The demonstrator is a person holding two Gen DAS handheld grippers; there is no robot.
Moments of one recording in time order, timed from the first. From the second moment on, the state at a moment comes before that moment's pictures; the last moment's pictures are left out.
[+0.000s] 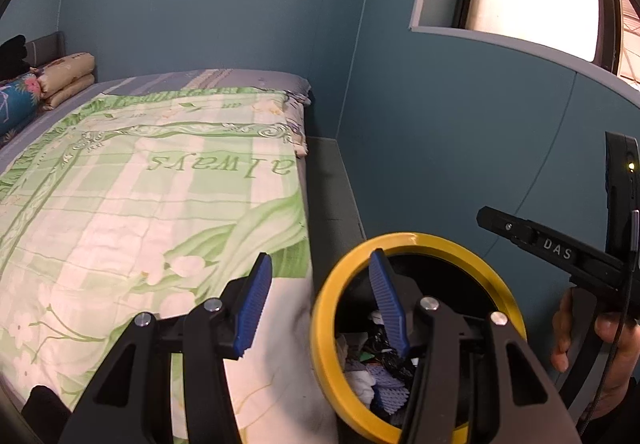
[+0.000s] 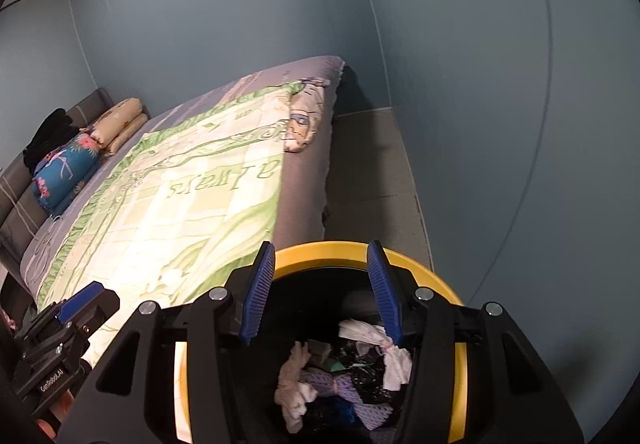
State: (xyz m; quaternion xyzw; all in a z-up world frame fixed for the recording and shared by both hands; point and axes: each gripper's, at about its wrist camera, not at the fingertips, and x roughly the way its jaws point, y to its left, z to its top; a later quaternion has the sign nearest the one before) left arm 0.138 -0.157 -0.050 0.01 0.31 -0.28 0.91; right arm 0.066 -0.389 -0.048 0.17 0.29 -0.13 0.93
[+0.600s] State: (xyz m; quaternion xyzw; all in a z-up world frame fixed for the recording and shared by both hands) left arm 0.122 -0.058 -0.006 -0.01 0.24 -0.19 0.95; right arm 0.101 -0.296 0.004 0.11 0.26 -0.04 0.96
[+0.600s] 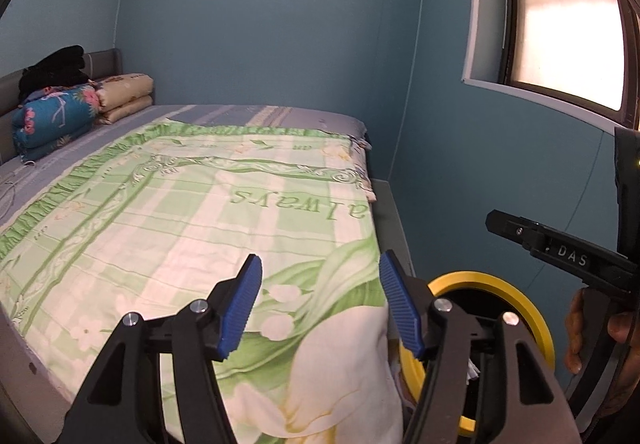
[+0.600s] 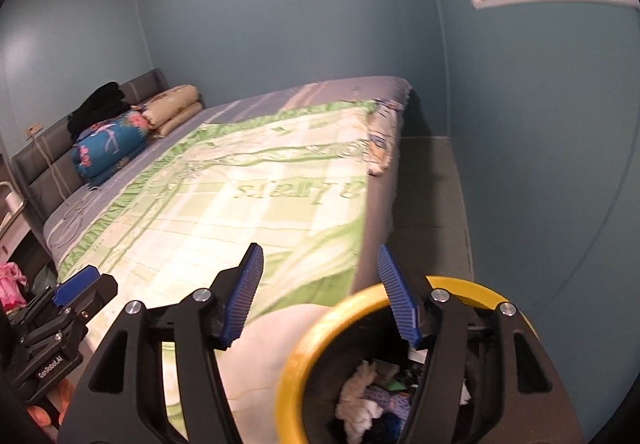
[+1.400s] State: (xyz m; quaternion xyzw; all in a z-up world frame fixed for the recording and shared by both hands) left arm 0.052 0.037 0.028 -0.02 0.14 -0.07 0.99; right arm 0.050 -0.193 0.045 0.07 0.17 -0.02 0.98
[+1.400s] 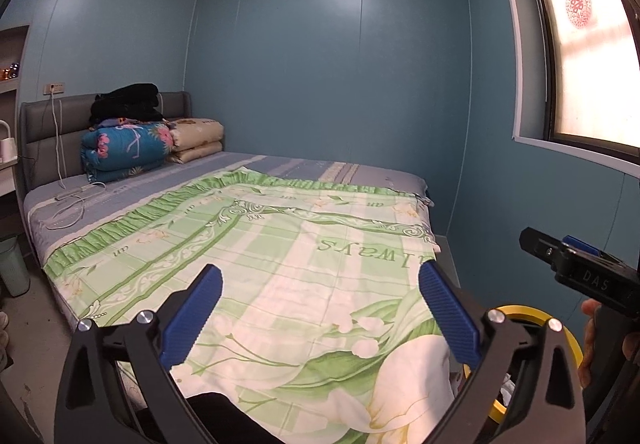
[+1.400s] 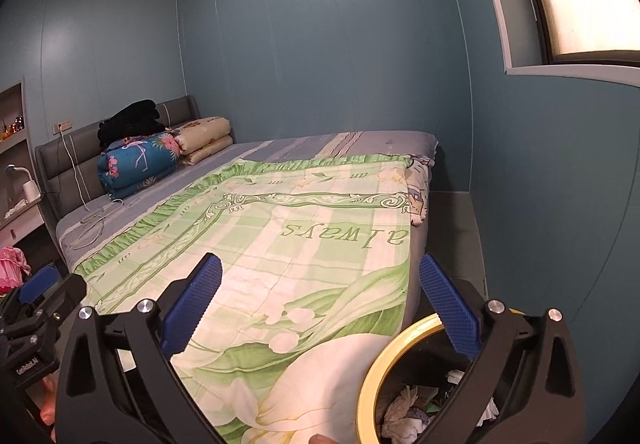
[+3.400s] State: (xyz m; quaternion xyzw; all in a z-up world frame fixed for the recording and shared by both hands) left arm 0.013 0.036 0.007 -0.05 0.13 -0.04 0.99; right arm 0.040 -0.200 0.012 0.09 0.17 -0.03 0.98
